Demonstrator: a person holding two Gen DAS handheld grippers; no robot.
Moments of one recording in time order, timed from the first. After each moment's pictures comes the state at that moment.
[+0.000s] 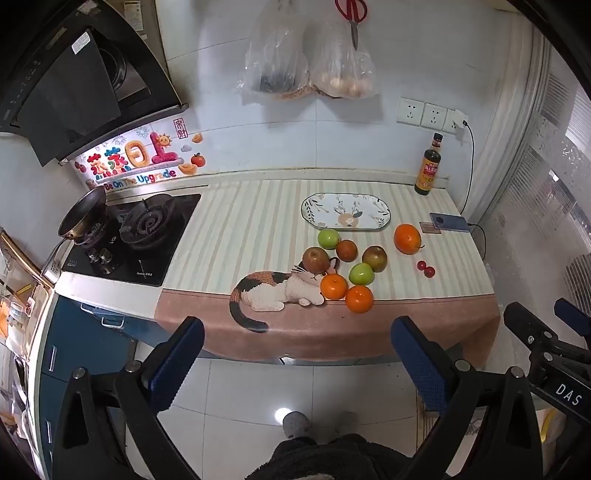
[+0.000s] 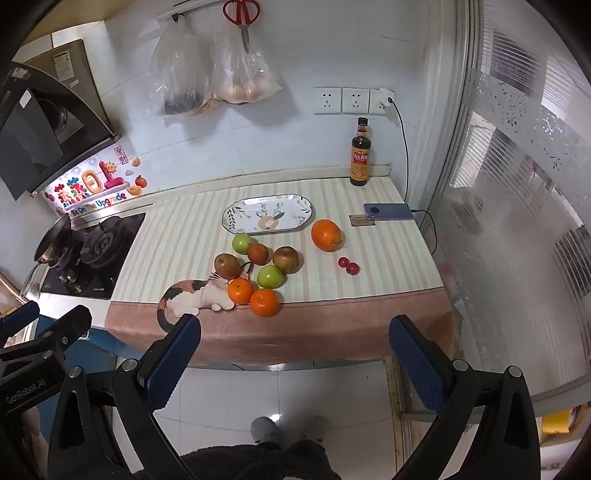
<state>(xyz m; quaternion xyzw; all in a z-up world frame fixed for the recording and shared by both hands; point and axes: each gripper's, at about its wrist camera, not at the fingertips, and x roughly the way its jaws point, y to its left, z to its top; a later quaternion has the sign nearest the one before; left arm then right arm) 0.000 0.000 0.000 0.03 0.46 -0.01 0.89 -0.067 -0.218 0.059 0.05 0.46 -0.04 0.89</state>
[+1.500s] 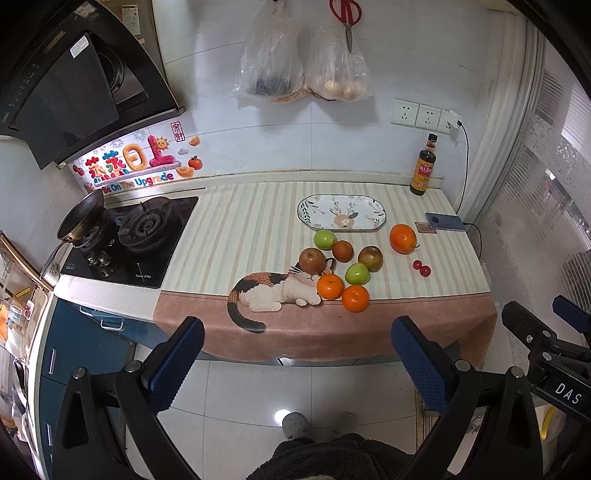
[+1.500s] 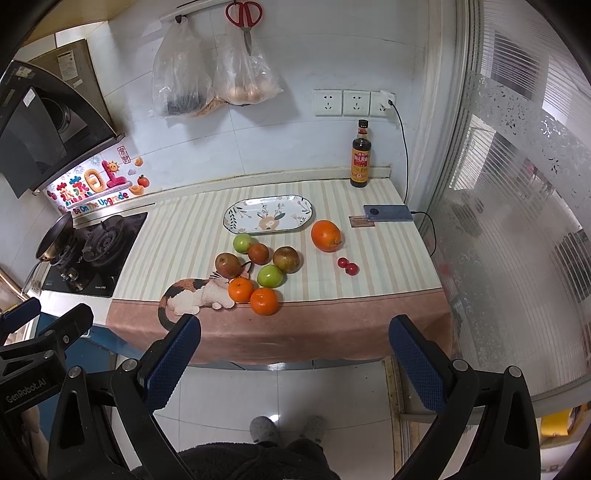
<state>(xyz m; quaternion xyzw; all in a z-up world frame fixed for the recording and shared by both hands) -0.005 -0.007 0.005 0.02 0.45 -0.02 0.89 -0.074 -0.221 0.066 0.05 0.46 -0.04 0.89</state>
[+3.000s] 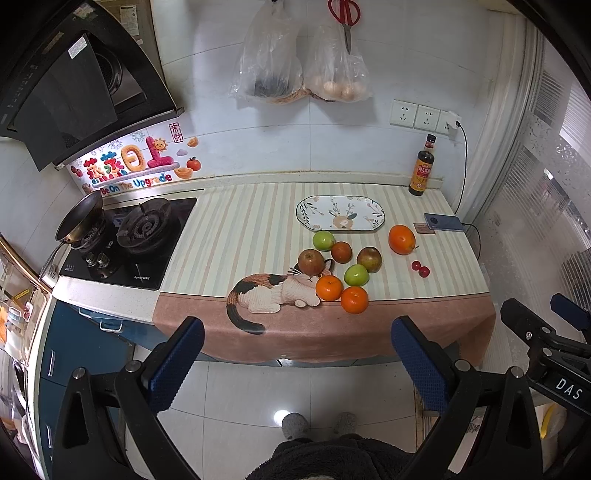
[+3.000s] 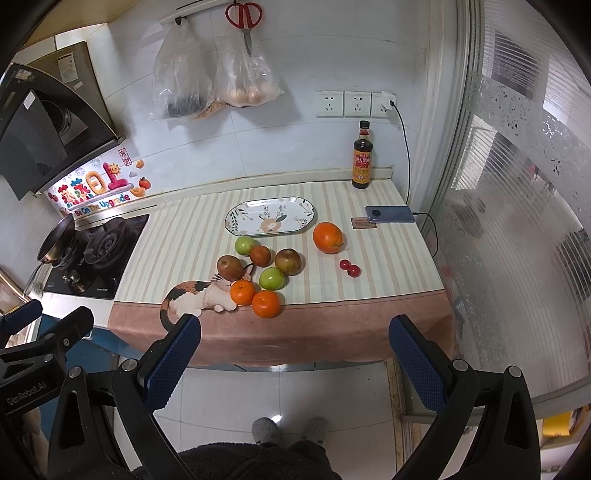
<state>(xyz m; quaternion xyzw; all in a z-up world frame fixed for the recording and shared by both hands) -0.005 -0.009 0.006 0.03 0.45 -0.02 0.89 -0.066 -0.220 0.067 0.05 0.46 -0.04 0.89</state>
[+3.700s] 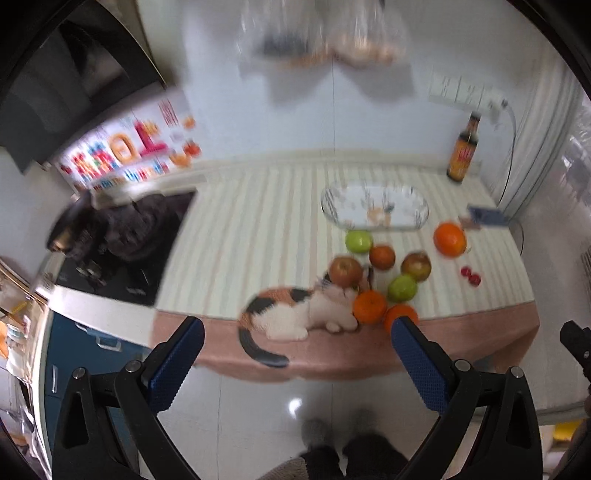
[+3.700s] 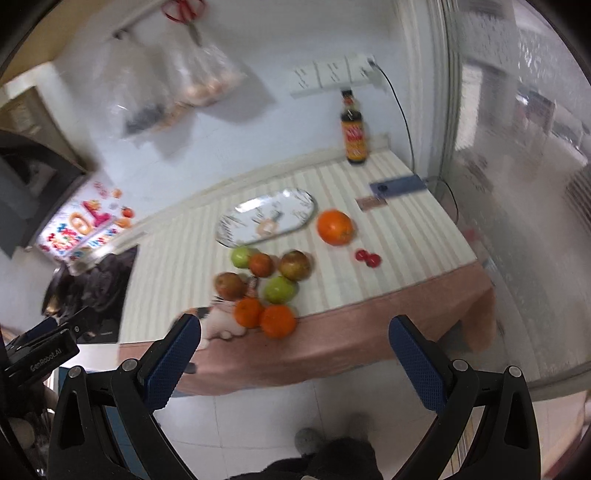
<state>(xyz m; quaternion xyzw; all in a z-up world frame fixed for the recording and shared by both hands) 0.126 0.014 -0.084 0.04 0.50 0.00 0.87 0.013 -0.242 -0.032 0.16 0.47 -0.07 0.87</state>
